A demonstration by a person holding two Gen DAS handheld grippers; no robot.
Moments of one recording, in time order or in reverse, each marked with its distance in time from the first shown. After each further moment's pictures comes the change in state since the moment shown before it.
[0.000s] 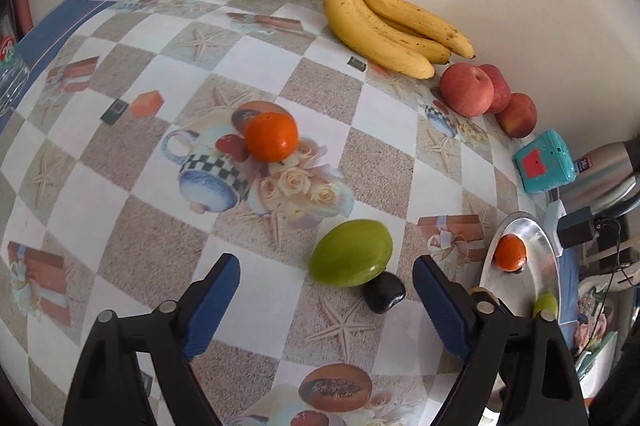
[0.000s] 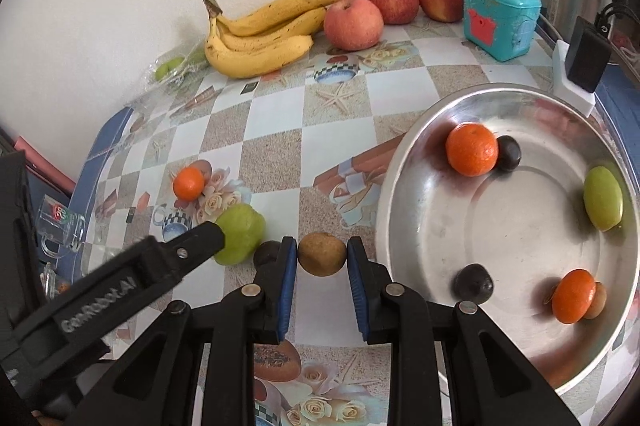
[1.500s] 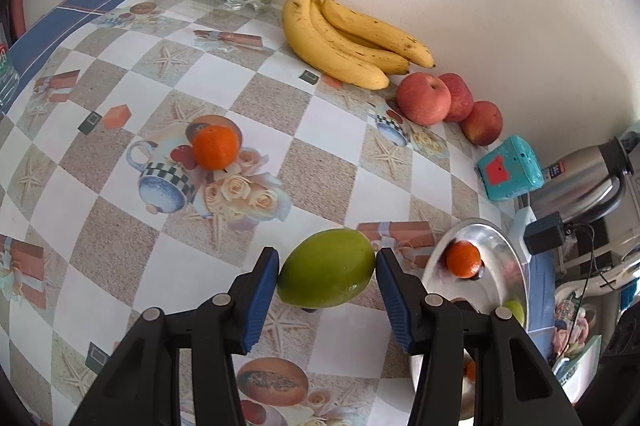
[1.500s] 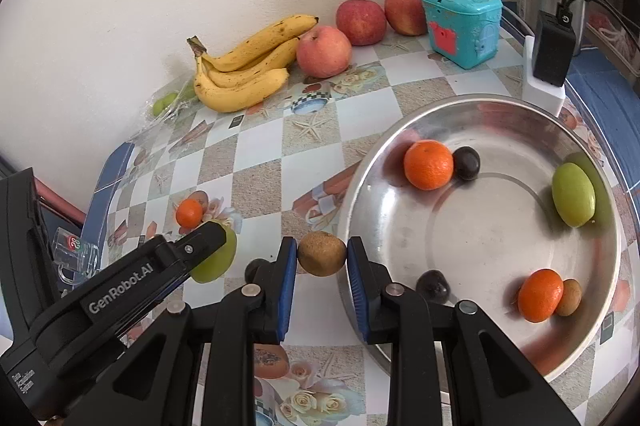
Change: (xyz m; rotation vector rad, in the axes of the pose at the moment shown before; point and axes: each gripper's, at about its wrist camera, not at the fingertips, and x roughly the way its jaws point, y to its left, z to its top) left arm -0.015 -0.038 -0.008 -0.006 -0.040 -0.070; right arm -0.027 -0.028 0.006 0.085 -0.044 0.018
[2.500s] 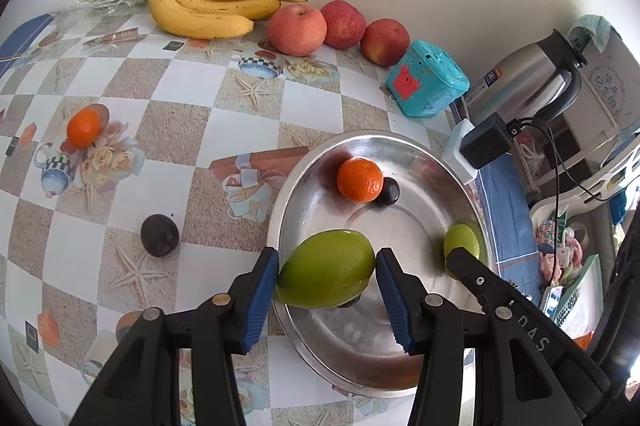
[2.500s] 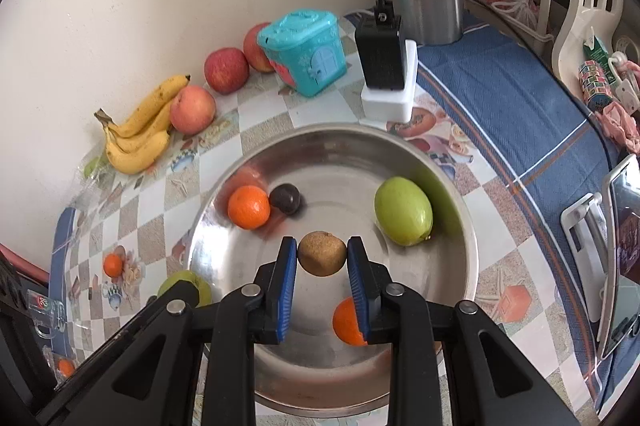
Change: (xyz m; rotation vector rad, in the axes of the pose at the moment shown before) left arm 0.016 -0.092 -0.050 0.218 0.104 -0.095; right arm -0.043 -0.108 0.014 0.180 -0.060 -0.187
